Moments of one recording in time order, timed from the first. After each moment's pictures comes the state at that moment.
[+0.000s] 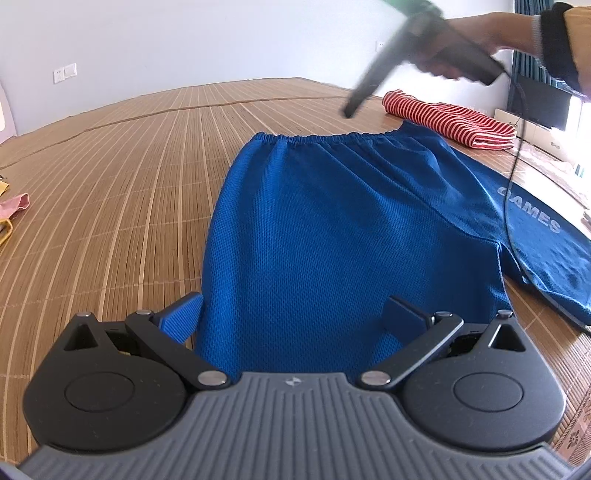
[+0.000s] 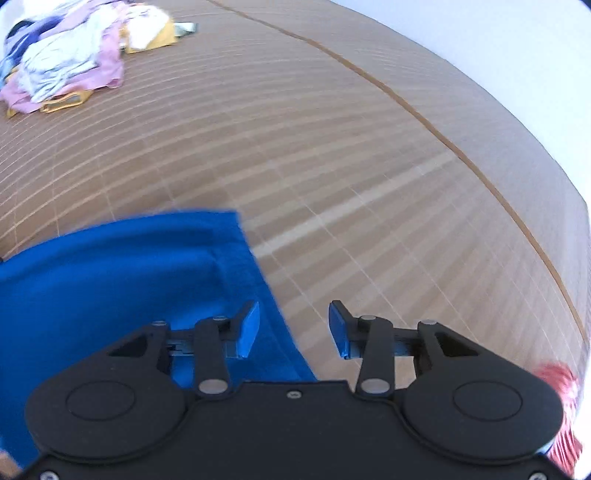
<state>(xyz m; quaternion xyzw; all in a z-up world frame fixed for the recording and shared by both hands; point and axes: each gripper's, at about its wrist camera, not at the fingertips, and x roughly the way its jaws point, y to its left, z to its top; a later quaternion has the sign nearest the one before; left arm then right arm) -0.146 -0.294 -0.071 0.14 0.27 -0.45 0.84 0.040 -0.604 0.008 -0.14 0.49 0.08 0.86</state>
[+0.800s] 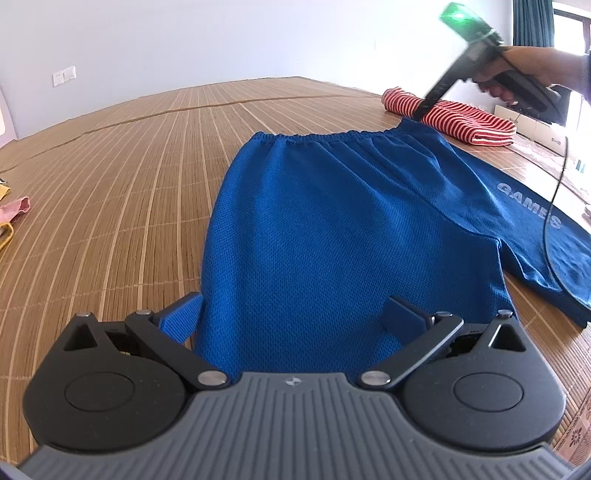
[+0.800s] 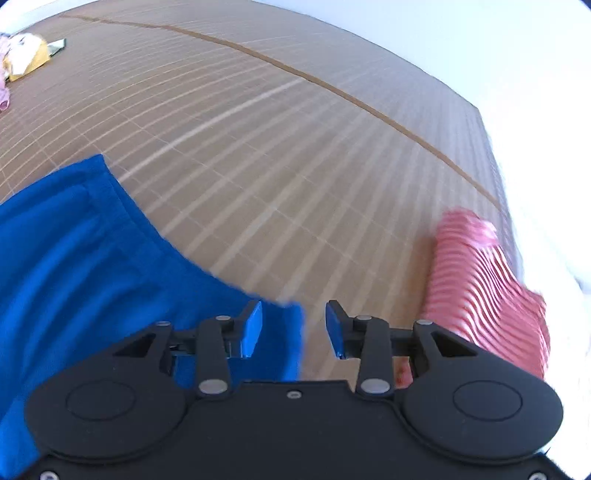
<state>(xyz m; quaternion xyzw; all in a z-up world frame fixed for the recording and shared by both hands) -0.147 -0.296 -0.072 0.15 0.26 -0.45 0.84 -0.039 -0.665 -0.003 -0.07 0.49 -0.12 0.86</state>
